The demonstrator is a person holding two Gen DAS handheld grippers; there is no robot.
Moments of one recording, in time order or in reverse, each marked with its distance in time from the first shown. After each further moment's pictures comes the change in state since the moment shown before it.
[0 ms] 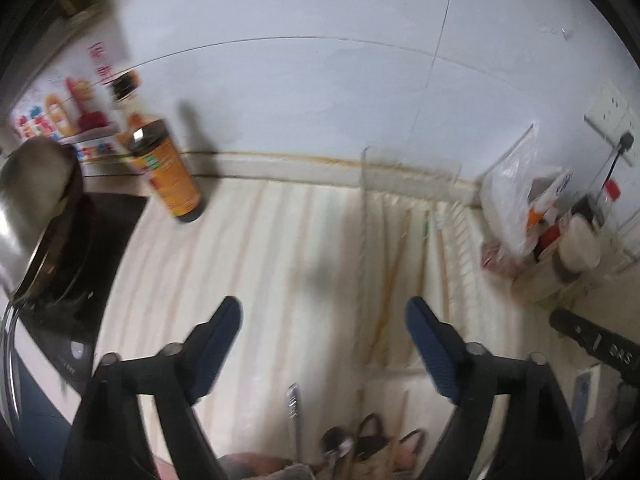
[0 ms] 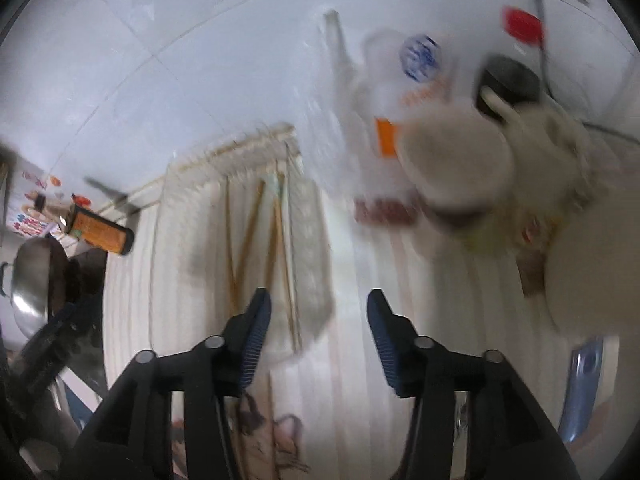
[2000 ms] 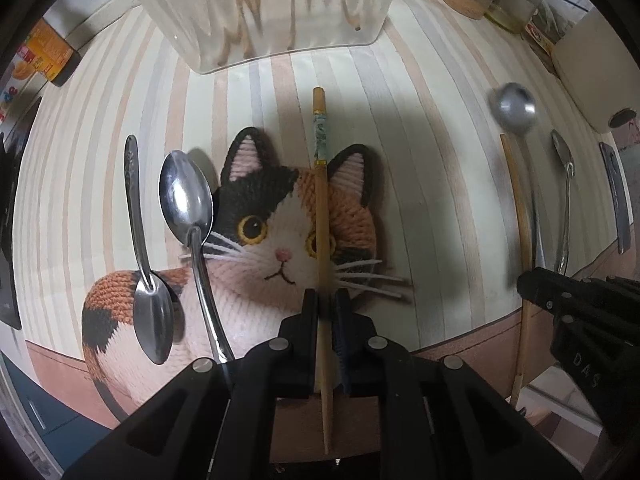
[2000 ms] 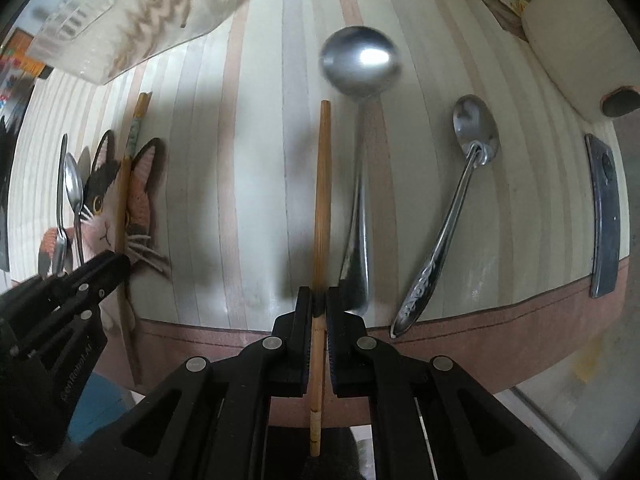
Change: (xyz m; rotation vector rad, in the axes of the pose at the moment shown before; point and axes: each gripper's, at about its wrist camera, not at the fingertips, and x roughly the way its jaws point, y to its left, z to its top) left arm 0.068 -0.089 -0.208 0.306 0.432 -0.099; right arm 0.038 -0.072 -0.229 -0.096 0.357 -0.223
